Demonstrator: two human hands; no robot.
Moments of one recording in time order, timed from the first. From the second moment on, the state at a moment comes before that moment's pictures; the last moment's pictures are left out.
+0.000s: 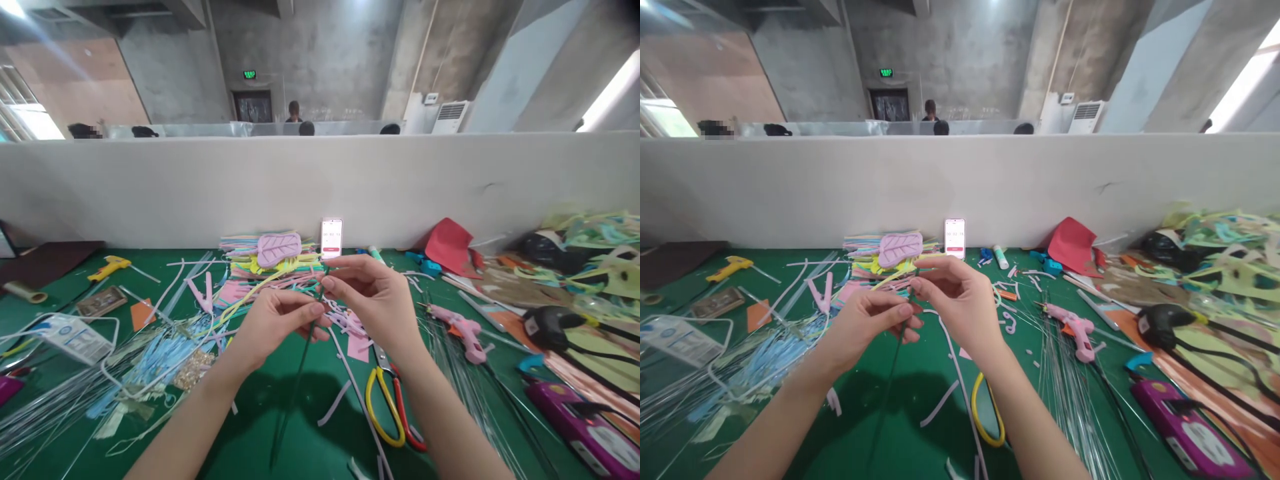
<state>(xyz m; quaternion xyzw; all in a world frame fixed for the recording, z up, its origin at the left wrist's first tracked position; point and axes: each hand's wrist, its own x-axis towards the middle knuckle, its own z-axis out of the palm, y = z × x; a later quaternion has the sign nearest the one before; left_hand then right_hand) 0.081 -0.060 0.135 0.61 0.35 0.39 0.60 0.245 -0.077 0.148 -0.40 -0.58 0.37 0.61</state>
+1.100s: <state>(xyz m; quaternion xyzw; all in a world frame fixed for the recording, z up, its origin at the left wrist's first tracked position) 0.080 -0.050 0.119 0.62 0.28 0.37 0.64 0.247 -0.081 0.149 -0.36 -0.57 0.39 0.62</state>
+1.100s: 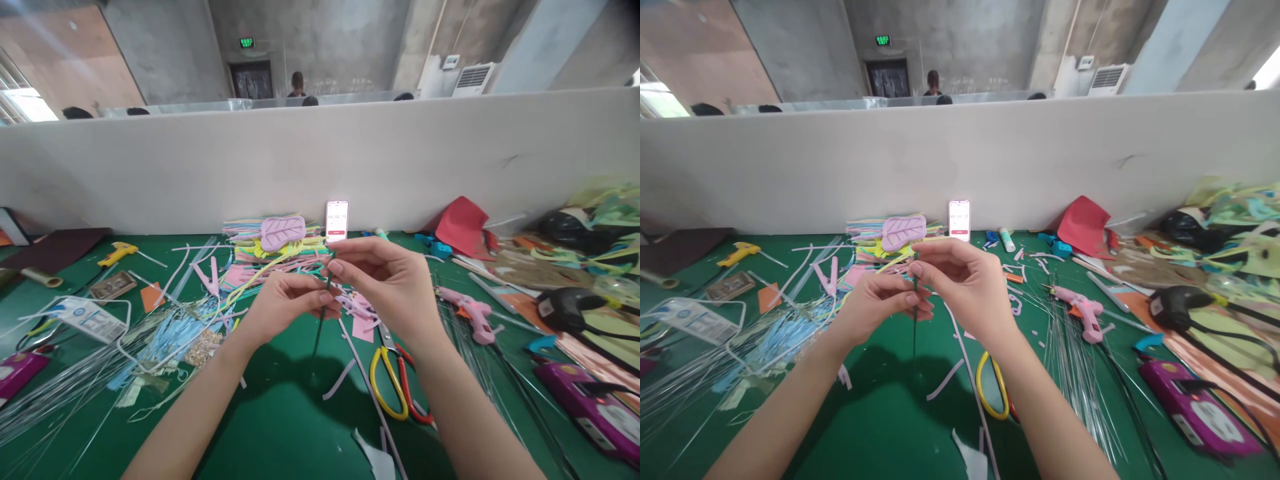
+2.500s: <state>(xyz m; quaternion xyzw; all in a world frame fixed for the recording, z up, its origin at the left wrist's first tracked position) 0.093 -0.053 0.114 0.58 0.37 0.34 0.64 0.260 -0.046 0.122 -0.41 -0.45 0.49 0.63</state>
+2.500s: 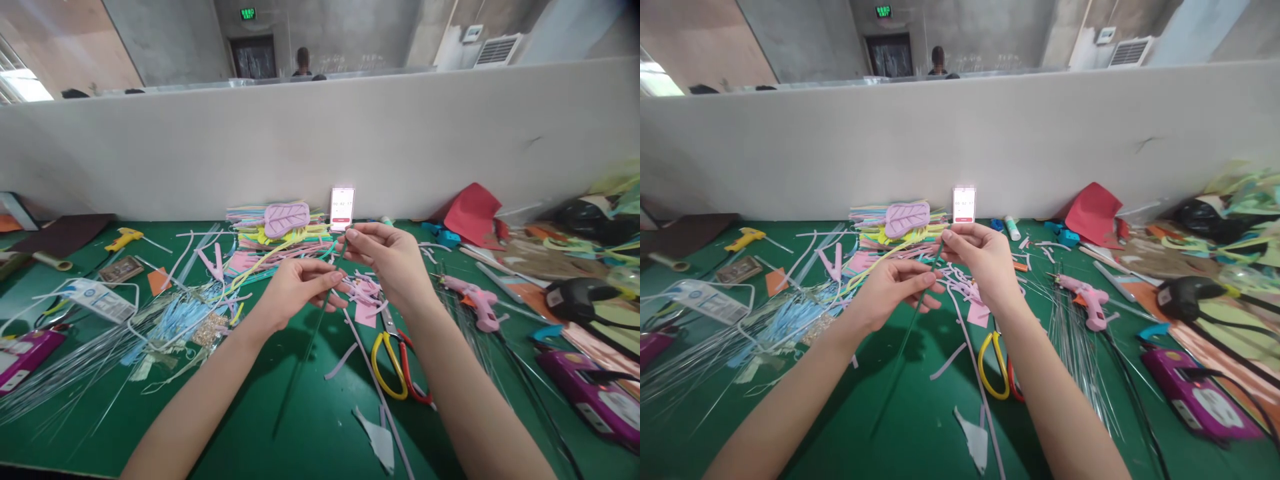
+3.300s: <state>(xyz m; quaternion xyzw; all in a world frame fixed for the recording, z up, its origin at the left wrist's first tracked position) 0.104 -0.055 0.117 0.59 0.40 0.33 0.62 0.414 -0.153 0.040 -0.87 -0.46 0.17 0.02</state>
